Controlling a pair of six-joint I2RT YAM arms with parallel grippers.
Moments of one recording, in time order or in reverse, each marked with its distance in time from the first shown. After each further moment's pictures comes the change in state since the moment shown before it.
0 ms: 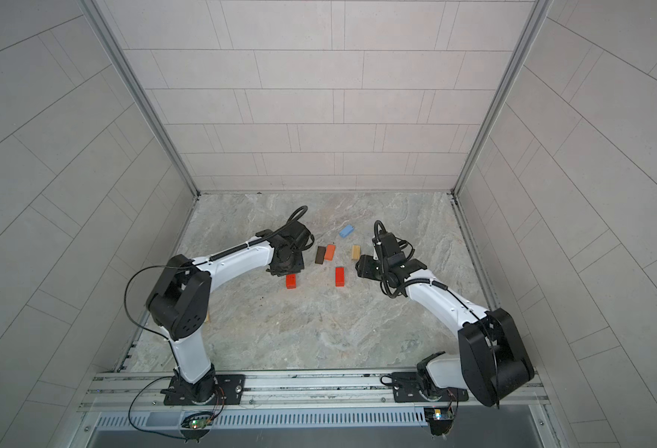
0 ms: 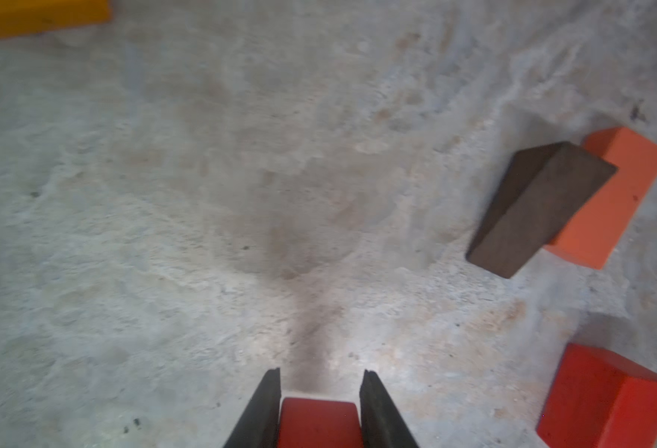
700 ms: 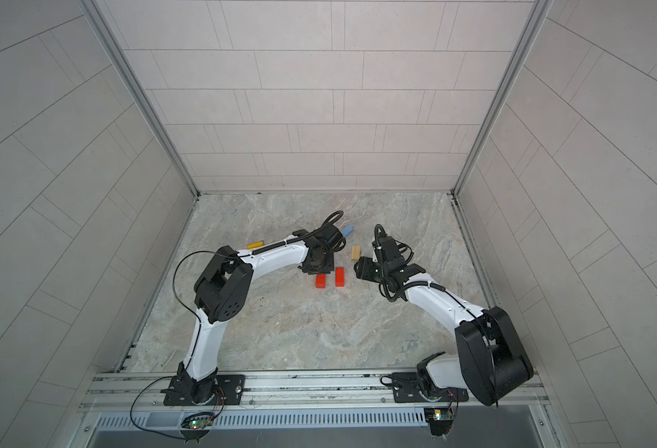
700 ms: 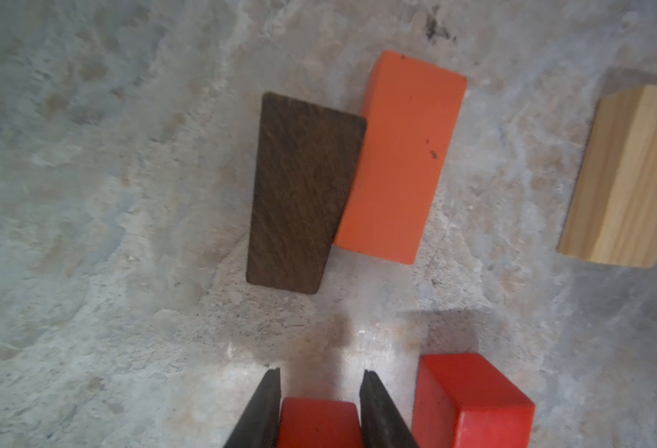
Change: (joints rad) left arm -0.125 0.246 0.254 0.019 0.042 0.000; right arm -0.002 0.027 -0.045 0.097 -0.019 0.014
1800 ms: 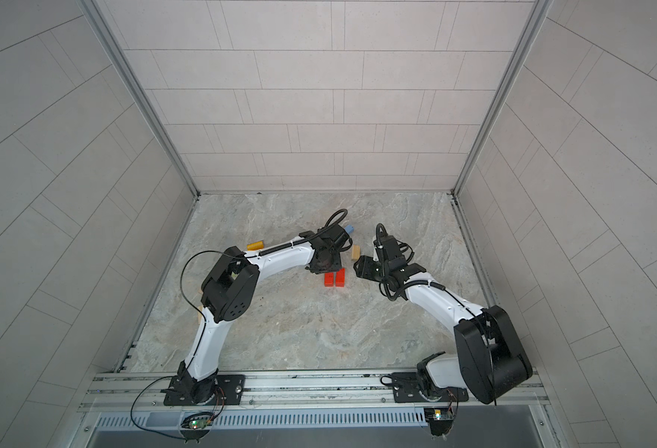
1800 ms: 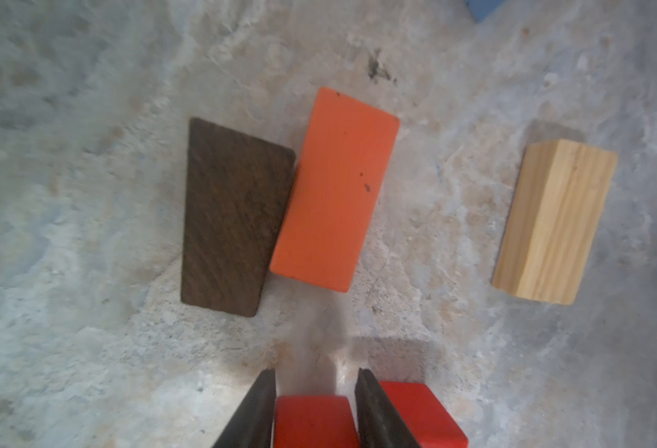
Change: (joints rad) left arm -0.034 0.014 0.044 0.039 -0.029 -0.077; right arm -0.020 0.008 0.000 0.015 -0.032 0.012
